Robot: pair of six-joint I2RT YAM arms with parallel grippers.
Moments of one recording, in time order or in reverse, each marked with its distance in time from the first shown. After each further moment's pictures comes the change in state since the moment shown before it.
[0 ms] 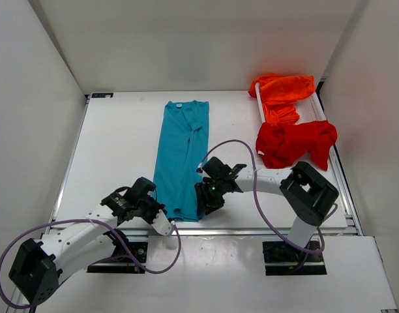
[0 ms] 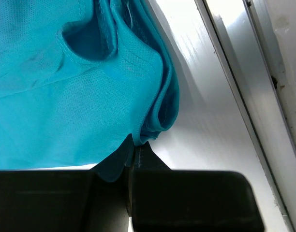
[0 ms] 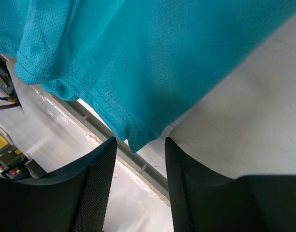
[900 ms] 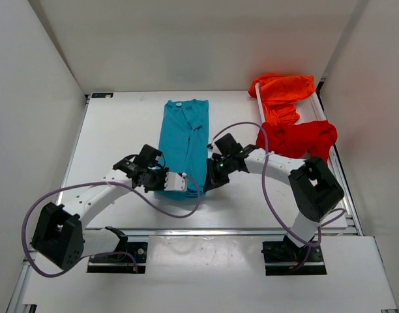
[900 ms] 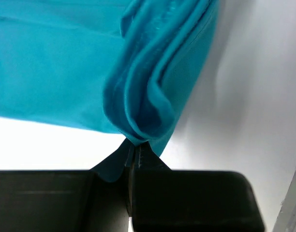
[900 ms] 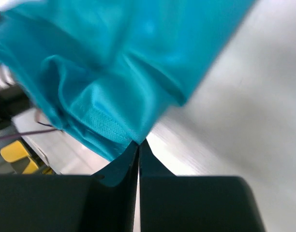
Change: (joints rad) left arm 0.139 0.357 0.342 -0.016 -0.010 -0.332; right arm -0.184 -0.003 0.114 -0.071 -0.058 -0.020
